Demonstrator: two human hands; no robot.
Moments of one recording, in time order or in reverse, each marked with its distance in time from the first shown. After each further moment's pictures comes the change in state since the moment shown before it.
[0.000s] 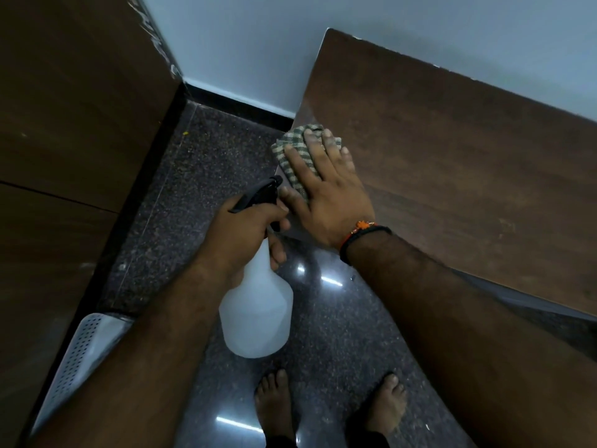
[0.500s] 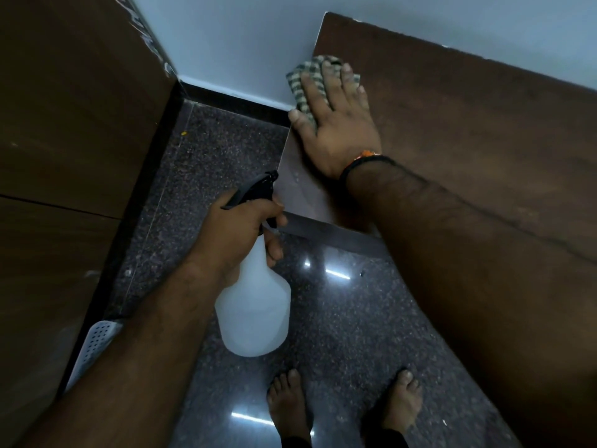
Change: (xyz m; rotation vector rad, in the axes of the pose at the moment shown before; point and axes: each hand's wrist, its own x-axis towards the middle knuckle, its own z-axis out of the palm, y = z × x) left_hand 0.014 0.002 -0.010 0.024 0.003 -0.002; right_hand 0.081 0.024 -0.015 0.018 -0.001 0.199
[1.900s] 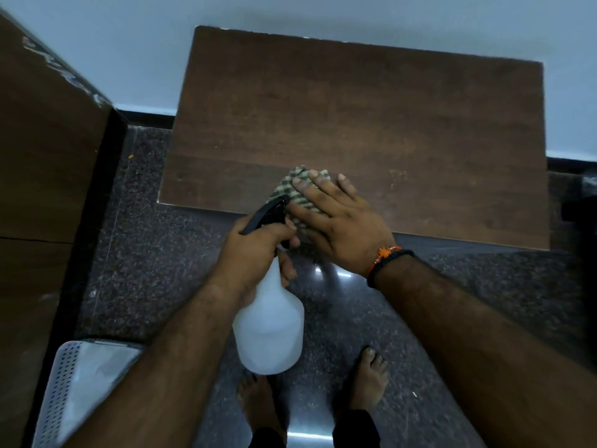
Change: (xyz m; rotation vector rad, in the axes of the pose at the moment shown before) left_hand -0.069 -0.050 0.167 0.112 -0.110 -0.010; right_hand -0.213 0.159 -0.016 -0.030 0.053 -0.379
